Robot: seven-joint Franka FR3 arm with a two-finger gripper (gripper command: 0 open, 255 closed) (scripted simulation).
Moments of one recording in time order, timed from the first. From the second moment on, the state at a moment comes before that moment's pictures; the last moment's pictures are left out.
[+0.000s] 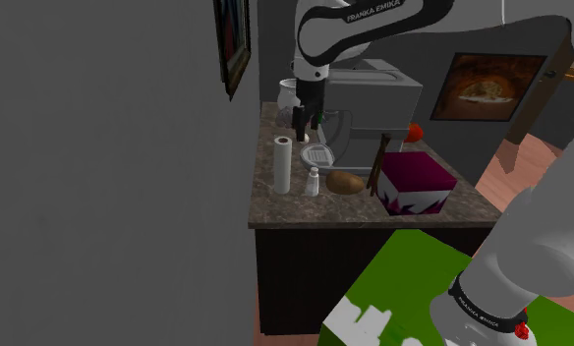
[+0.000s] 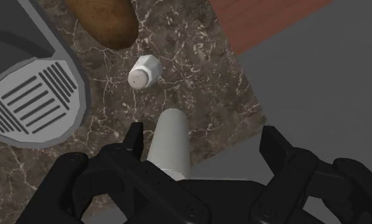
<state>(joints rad) -0.02 -0.06 0.05 -1.96 -0.02 1.89 -0.21</state>
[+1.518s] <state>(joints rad) -0.02 0.38 0.05 -1.59 -0.04 1.95 -0.24</state>
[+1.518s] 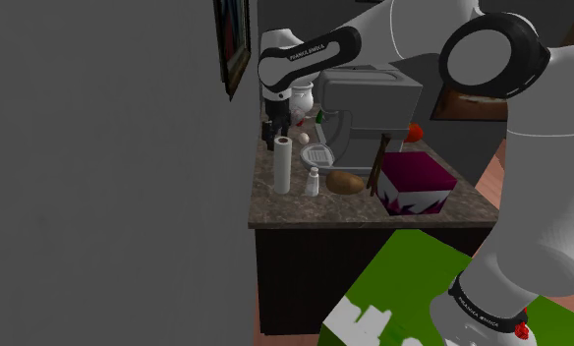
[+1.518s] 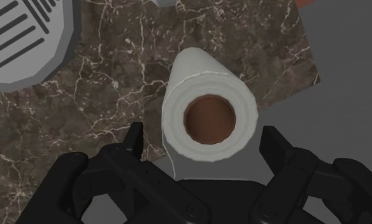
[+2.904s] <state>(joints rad) -0.02 0.36 0.05 -1.51 -0.04 1.85 -0.24</state>
